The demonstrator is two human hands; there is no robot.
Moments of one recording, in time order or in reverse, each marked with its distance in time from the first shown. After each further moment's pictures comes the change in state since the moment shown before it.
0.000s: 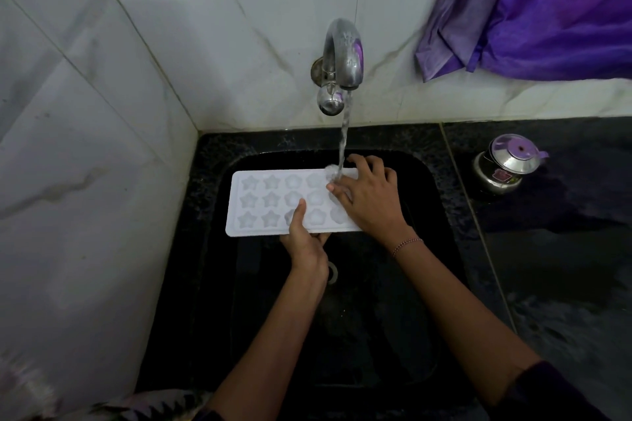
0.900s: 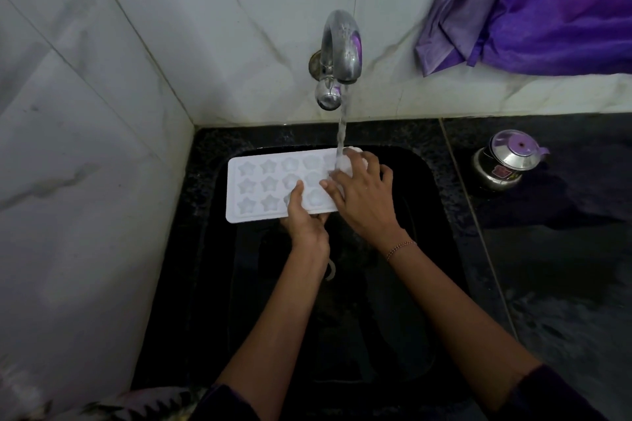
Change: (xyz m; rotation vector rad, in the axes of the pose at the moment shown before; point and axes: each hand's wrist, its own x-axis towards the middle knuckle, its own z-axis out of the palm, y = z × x) left_hand 0.009 0.004 0.023 -0.037 -0.050 0.002; right_hand -0.005 -0.008 0.007 0.020 0.153 -0.003
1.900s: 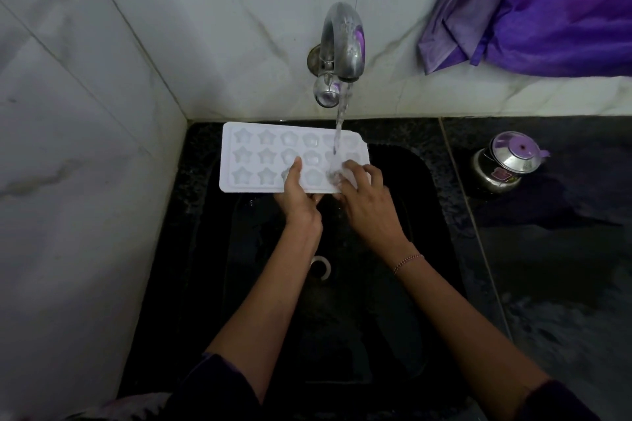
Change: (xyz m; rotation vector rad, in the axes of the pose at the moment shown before) left_hand 0.016 0.012 0.025 0.055 0.018 0.040; right_hand -0.015 0.018 0.012 0.002 -0.040 -0.107
